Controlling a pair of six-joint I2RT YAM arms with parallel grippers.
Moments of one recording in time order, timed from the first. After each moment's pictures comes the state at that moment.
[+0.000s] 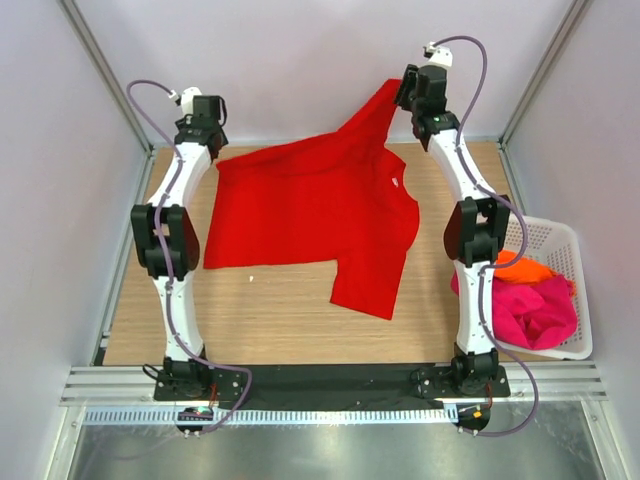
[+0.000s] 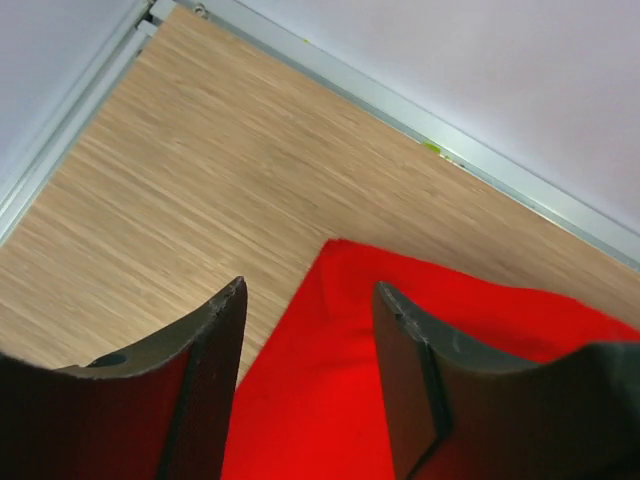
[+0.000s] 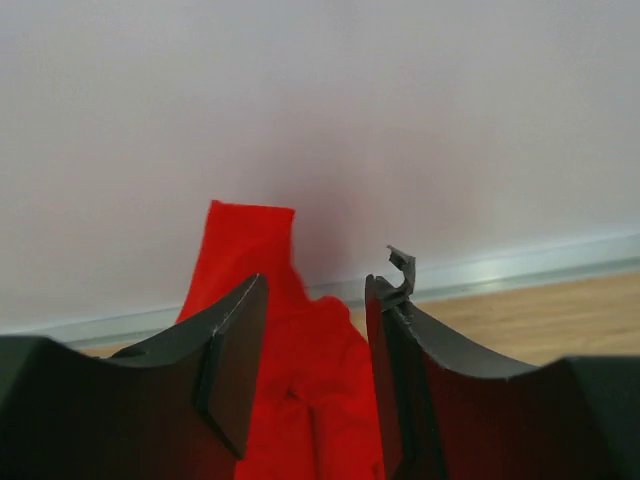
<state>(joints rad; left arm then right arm) -0.08 2.17 2.03 -0.46 -0.49 -0.39 0.16 2.32 2.29 -0.10 0.17 0.27</state>
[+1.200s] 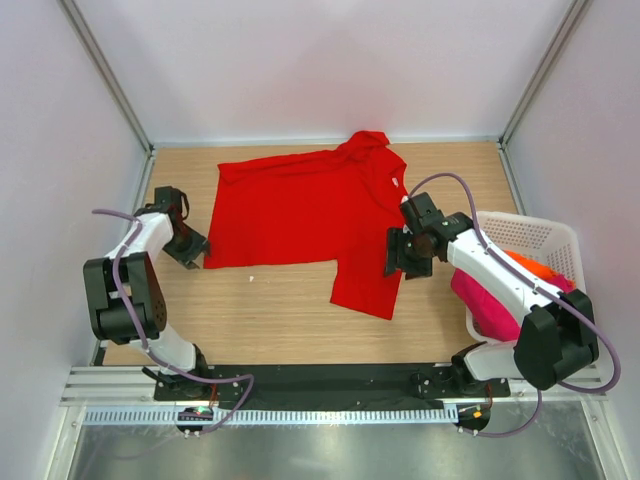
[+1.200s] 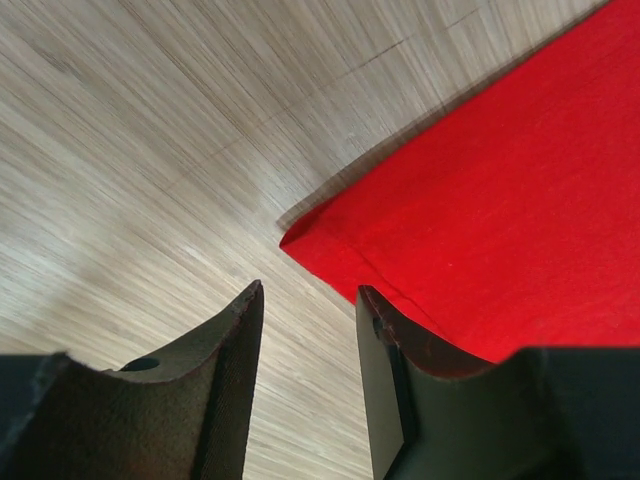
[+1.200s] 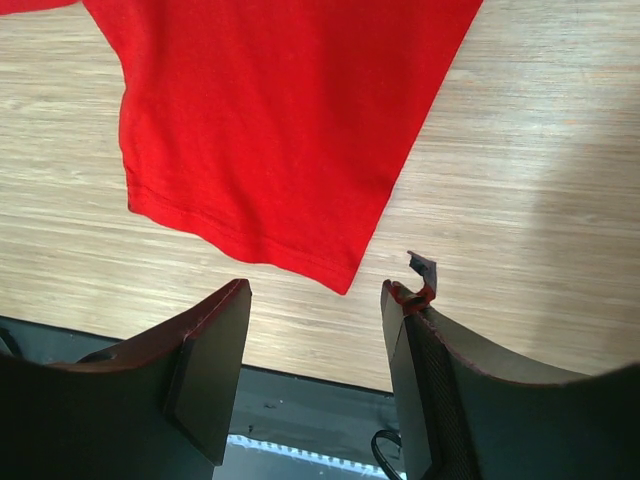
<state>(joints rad) 0.15 1.61 1.06 -0.72 -0.05 -0.79 0.44 1.34 1.02 -0.85 -0.07 0.50</state>
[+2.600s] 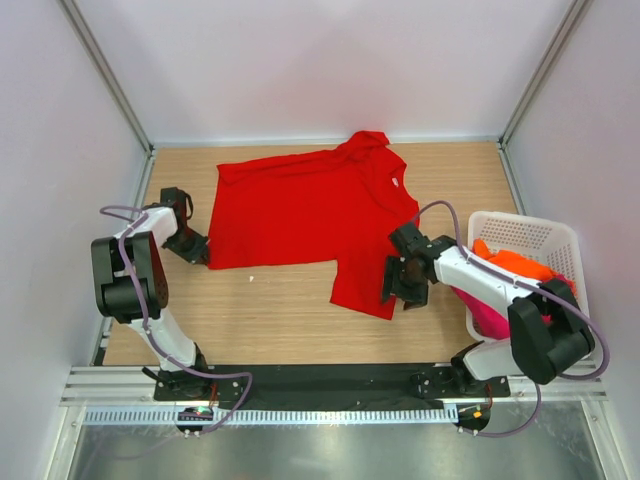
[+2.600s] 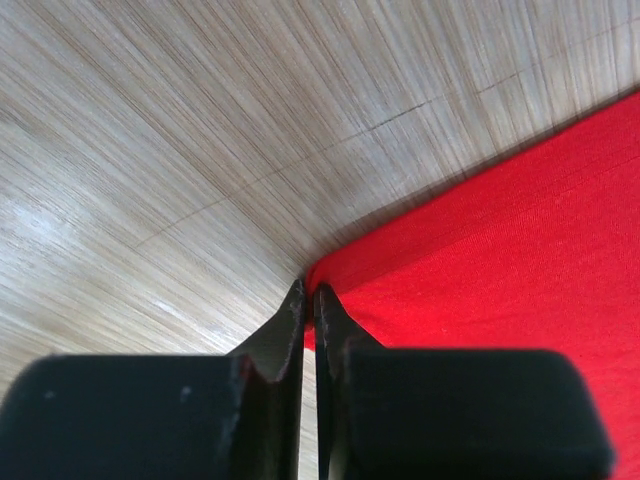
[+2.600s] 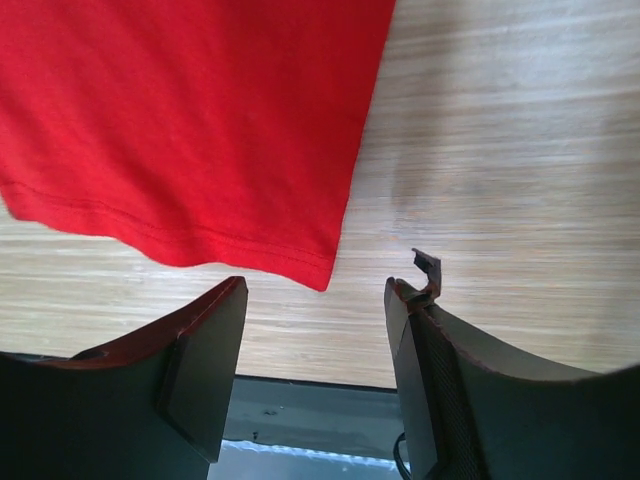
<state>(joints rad) 0.16 1.77 1.10 -0.70 -0.04 -0.84 0.50 1.37 0.81 -0.77 -0.05 0.68</state>
